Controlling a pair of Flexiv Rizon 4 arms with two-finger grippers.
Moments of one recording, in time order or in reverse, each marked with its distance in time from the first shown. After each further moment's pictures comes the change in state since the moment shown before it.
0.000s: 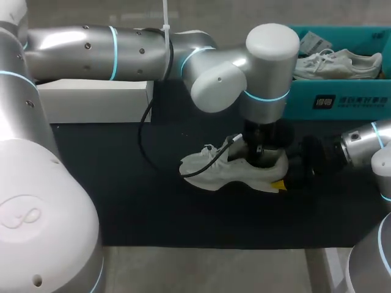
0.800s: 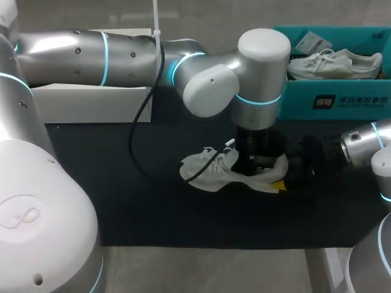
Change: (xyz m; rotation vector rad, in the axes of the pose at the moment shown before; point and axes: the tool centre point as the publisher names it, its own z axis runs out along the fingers) left arm 0.042 0.013 0.006 0.006 0.118 -0.020; right arm 0.001 0.000 0.000 0.000 0.001 -0.001
